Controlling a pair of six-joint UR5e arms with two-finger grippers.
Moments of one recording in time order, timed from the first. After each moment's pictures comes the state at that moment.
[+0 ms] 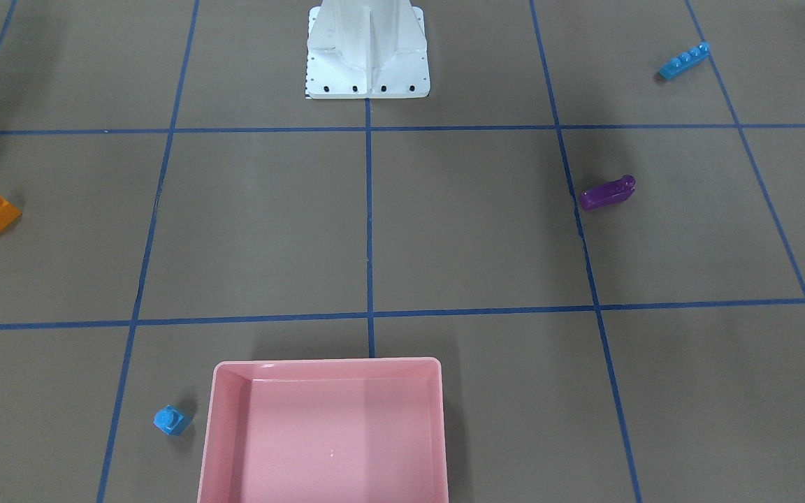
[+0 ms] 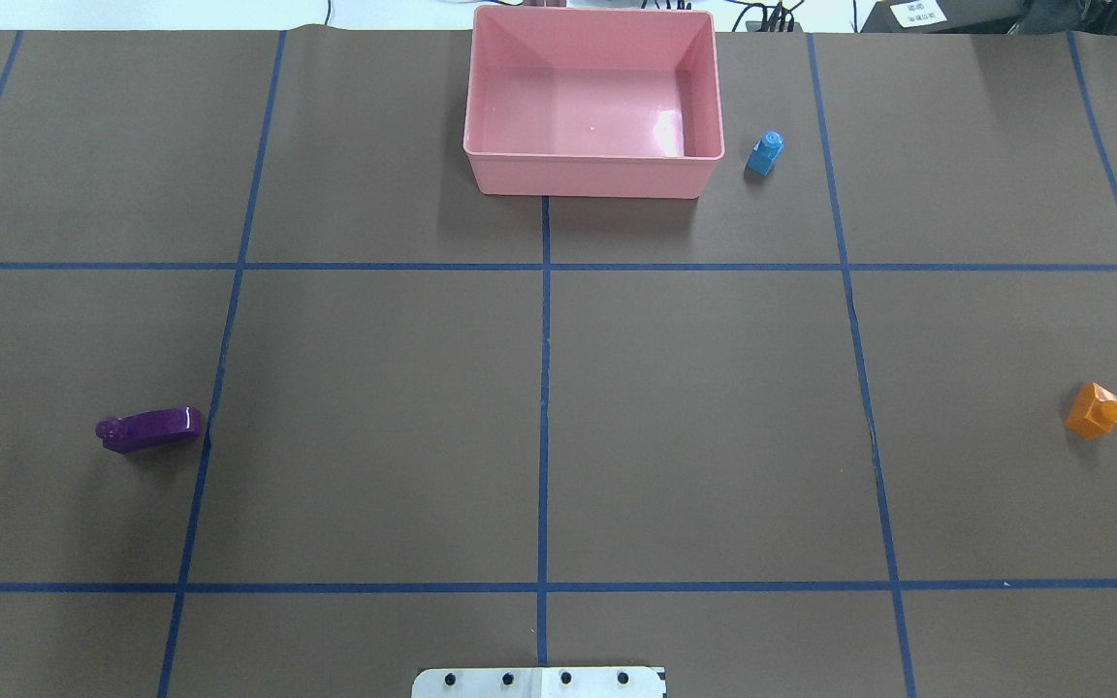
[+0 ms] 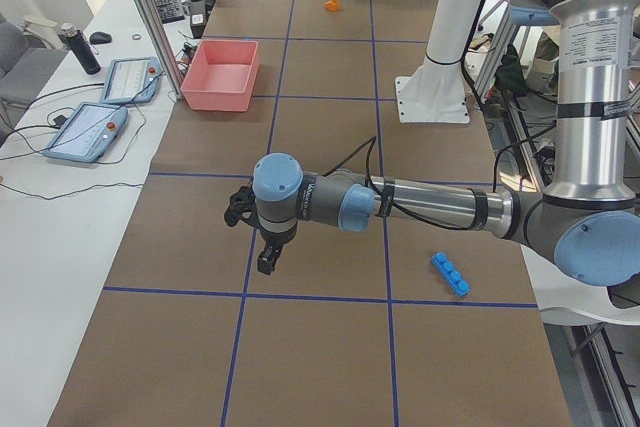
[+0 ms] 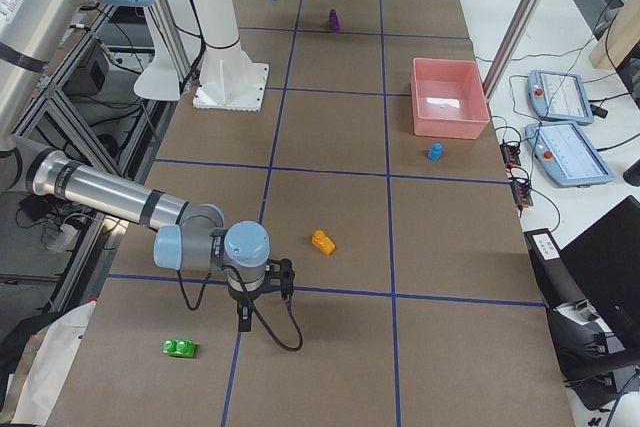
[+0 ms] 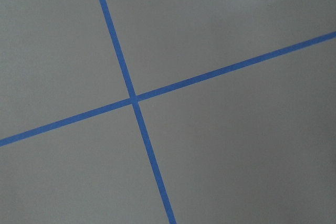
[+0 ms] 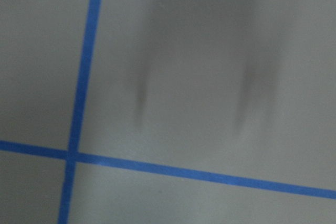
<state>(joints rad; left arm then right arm) -1.53 -1.50 -1.75 -1.68 -2.40 0.15 1.42 -2.14 1.72 -1.26 2.25 -0.13</state>
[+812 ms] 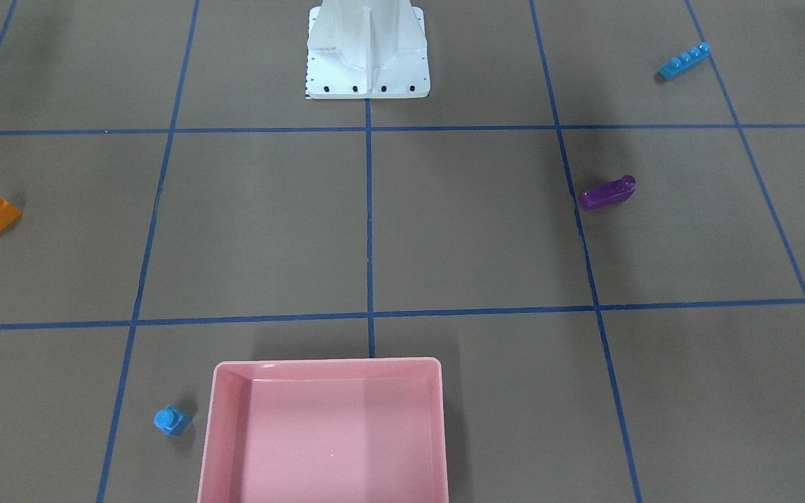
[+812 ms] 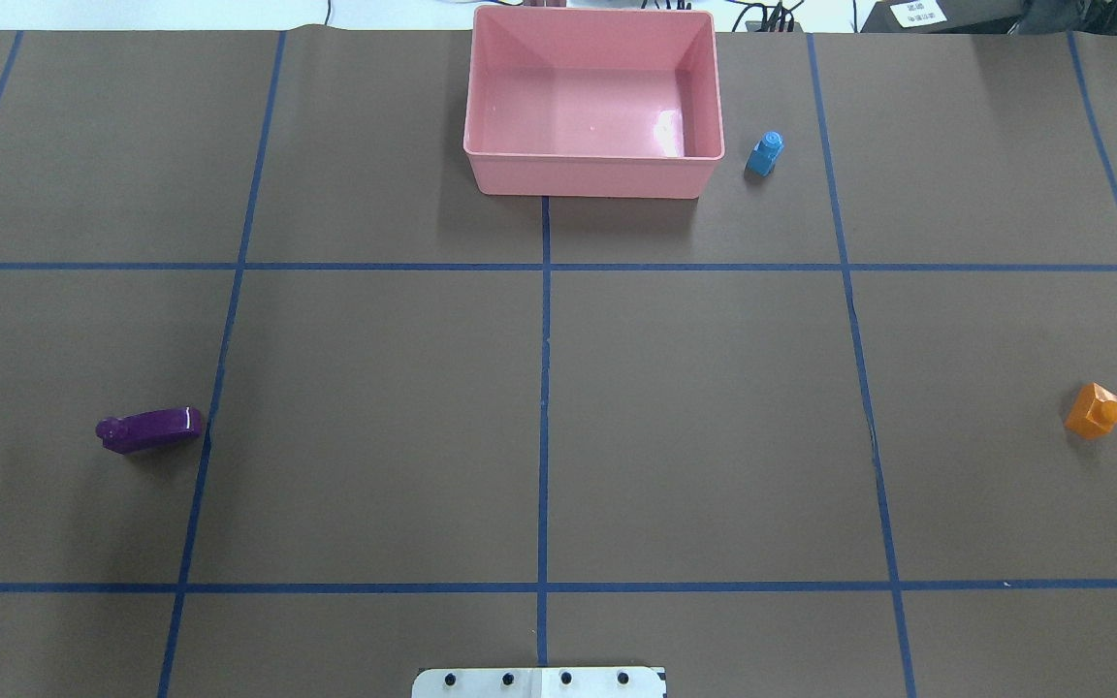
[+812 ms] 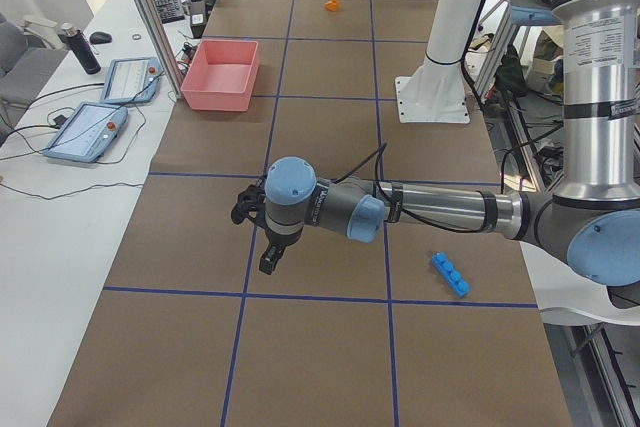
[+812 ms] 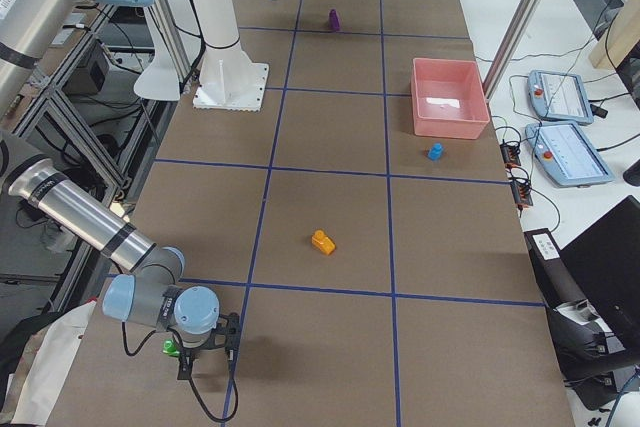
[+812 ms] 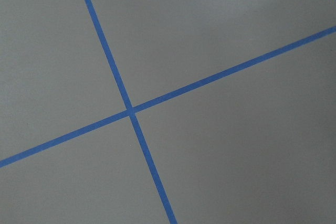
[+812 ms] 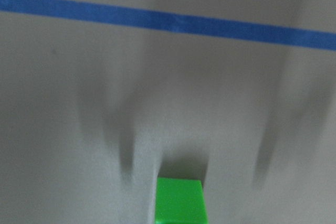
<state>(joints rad) -1.53 -1.45 -1.75 -1.83 -2.41 0.14 1.42 -2.19 1.47 -1.17 2.29 -0.20</state>
